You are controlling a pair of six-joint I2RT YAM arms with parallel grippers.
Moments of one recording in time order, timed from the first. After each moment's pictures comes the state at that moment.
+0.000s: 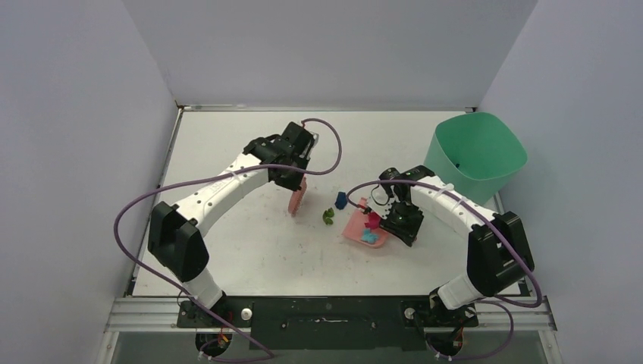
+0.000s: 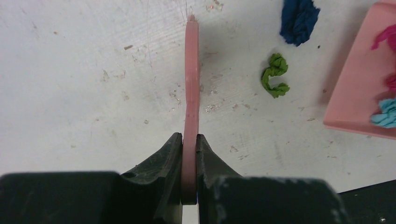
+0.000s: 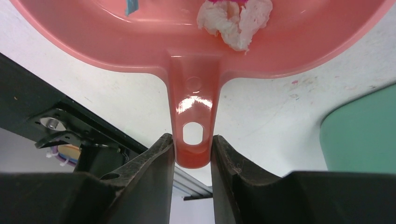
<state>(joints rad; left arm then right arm) -0.66 1.64 1.54 -0.93 -0.17 -0.24 0.47 1.50 1.04 -1.18 0.00 -0.61</state>
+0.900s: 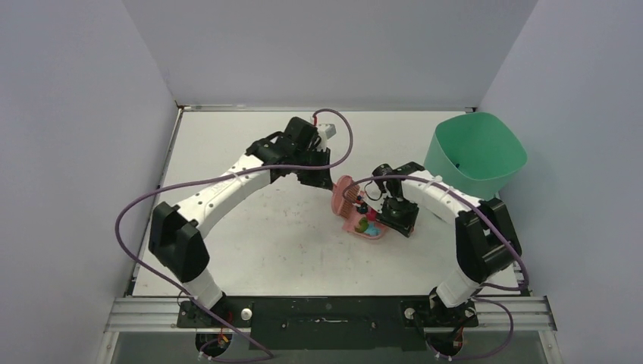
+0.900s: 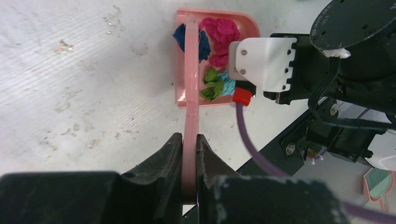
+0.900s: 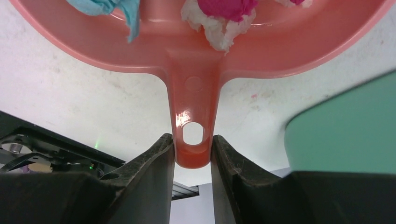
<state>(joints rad) -0.69 1.73 1.55 -0.71 0.28 -0.44 0.48 1.66 1.11 -1.10 0.12 -0.61</state>
